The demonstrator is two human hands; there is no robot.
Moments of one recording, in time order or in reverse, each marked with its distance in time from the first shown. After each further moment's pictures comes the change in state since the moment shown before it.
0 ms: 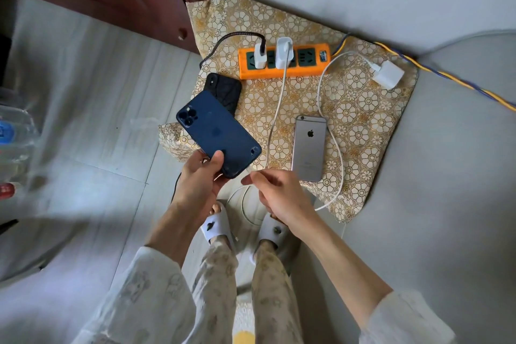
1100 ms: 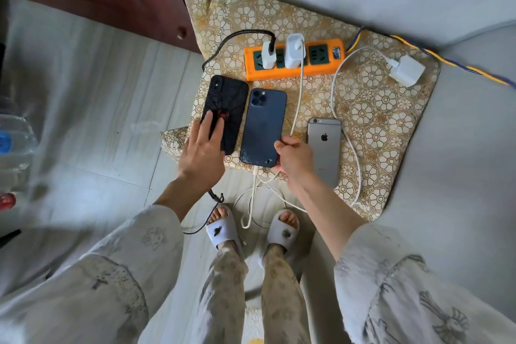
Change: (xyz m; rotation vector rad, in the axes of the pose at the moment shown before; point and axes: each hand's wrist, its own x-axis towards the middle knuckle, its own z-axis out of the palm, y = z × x) left_hand 0.080 0.009 -0.021 1.694 -0.066 0.462; right_hand 0.098 0.003 0.003 0.276 0.440 0.271
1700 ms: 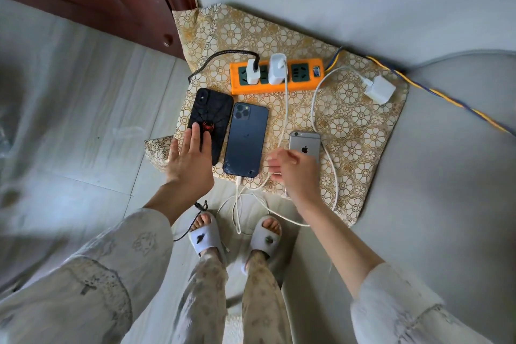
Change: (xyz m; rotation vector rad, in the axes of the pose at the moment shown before) left_hand 0.004 0.012 -0.009 0.240 -0.173 -0.022; right_hand -0.022 -0.010 -0.040 -0.273 0.000 -0.312
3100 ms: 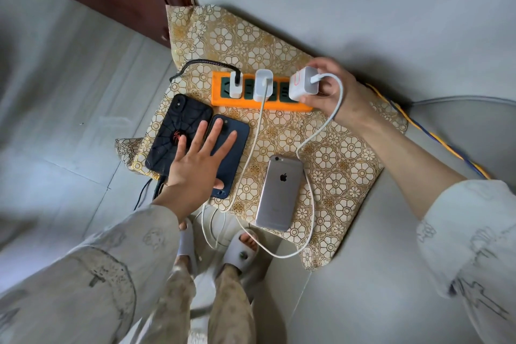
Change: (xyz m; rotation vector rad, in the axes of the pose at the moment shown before) left_hand 0.043 0.056 0.008 0.104 0.023 0.057; right_hand 0.159 -0.091 -0.096 -0.195 -0.391 -0.491
